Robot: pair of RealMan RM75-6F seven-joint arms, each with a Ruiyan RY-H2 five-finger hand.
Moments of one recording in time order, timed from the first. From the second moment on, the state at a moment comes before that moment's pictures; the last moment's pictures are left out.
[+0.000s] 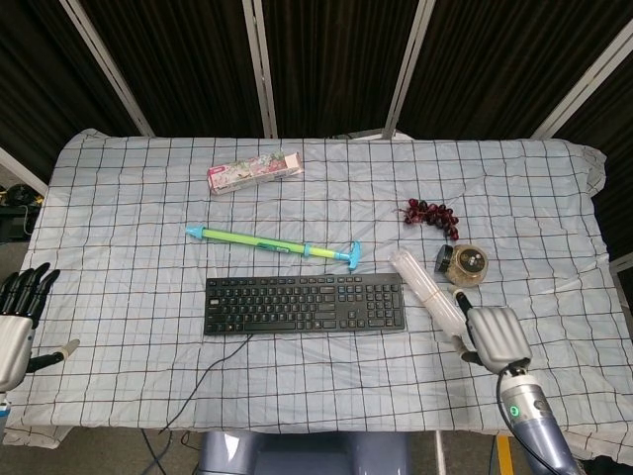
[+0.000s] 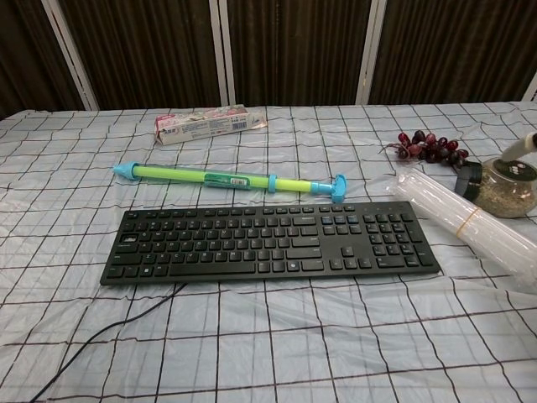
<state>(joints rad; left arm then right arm) -0.09 -1.14 -0.04 -1.59 1.57 1.55 0.02 0.37 -1.15 0.12 -2.13 -0.96 1.22 -0.71</state>
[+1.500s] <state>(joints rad) -0.09 -1.13 -0.04 -1.60 1.55 1.53 0.01 0.66 -1.55 0.15 -1.92 -0.45 1.30 -0.88</state>
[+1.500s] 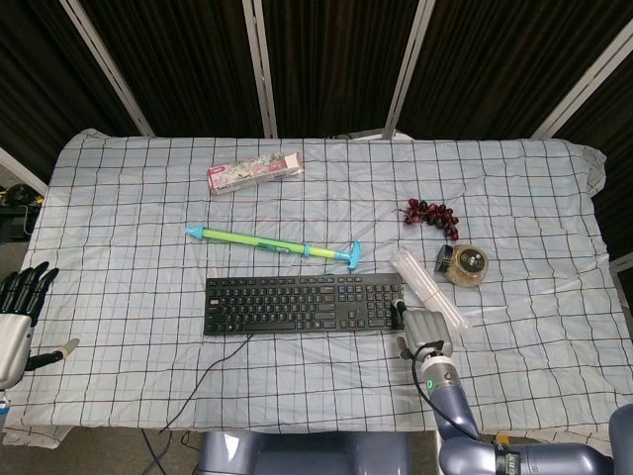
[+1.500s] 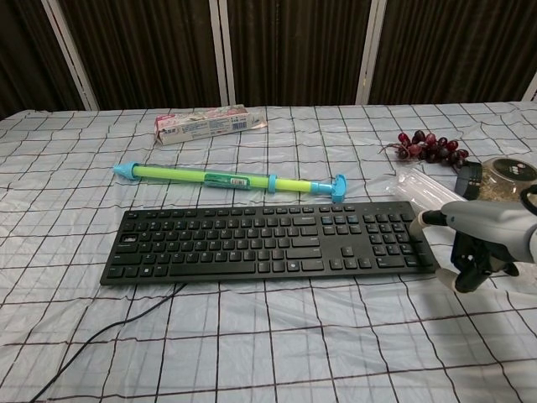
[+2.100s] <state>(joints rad) -0.09 -1.13 -0.04 -1.60 1.55 1.53 0.00 0.66 -1.59 0.13 -1.89 -0.44 1.29 -0.85</state>
